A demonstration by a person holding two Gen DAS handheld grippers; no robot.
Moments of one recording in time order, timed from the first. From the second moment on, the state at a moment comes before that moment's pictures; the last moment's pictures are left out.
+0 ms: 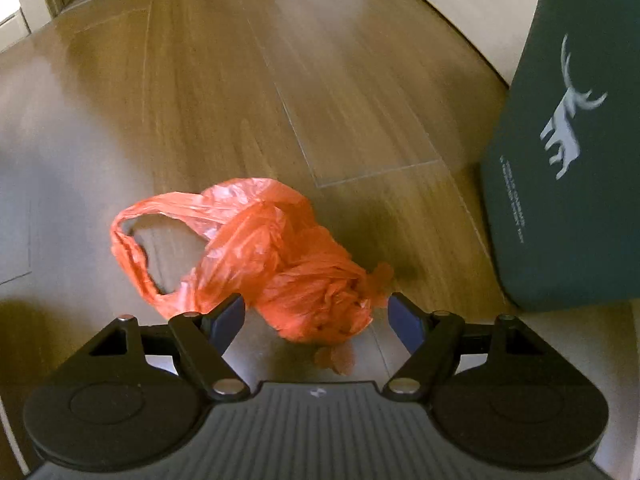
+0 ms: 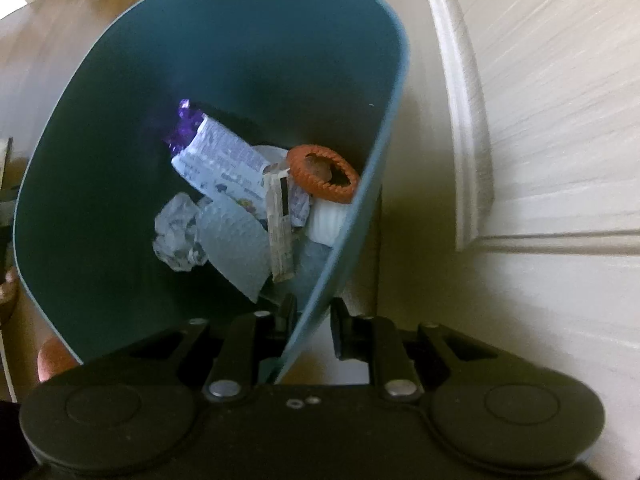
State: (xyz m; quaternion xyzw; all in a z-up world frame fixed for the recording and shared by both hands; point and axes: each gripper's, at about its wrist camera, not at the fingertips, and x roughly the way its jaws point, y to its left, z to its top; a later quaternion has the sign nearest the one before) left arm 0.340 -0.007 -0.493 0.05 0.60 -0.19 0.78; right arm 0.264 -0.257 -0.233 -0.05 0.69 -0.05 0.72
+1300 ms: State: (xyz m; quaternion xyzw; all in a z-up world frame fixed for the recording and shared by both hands) left arm 0.271 -0.011 -0.177 0.01 0.40 -0.18 0.90; right arm 0.265 -0.280 -0.222 -0.05 0.59 0.03 0.81
